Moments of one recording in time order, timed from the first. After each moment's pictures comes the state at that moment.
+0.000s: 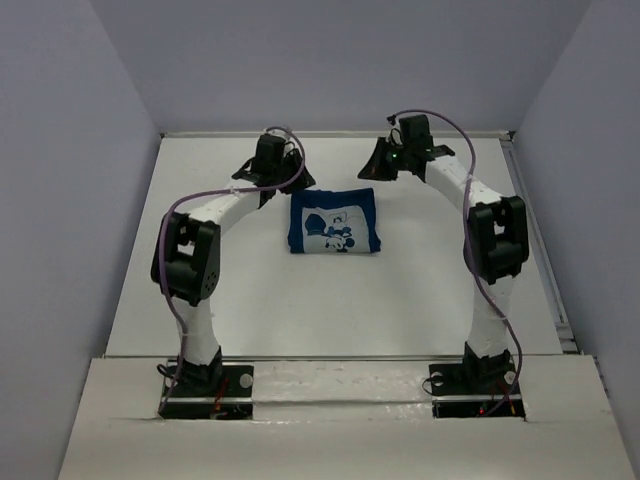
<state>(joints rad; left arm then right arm) -0.36 1.83 1.37 -0.12 0.18 -0.61 0.28 2.01 1.69 -0.38 -0.46 0.52</state>
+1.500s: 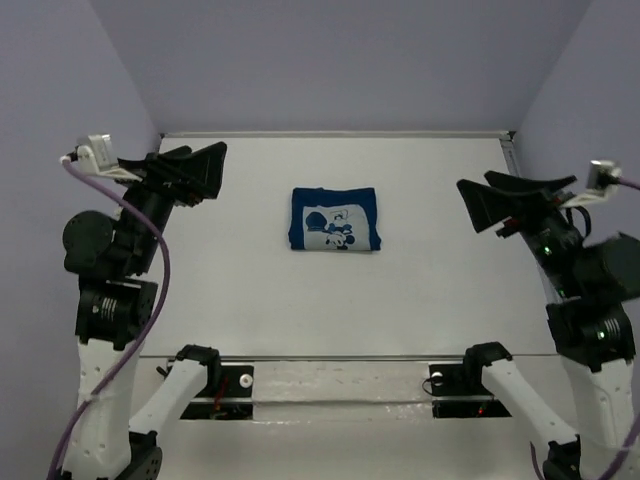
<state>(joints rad) -0.19 0.85 1.30 -0.21 0.14 -0.59 0.21 0.79 1.26 -0.27 -0.31 0.58</state>
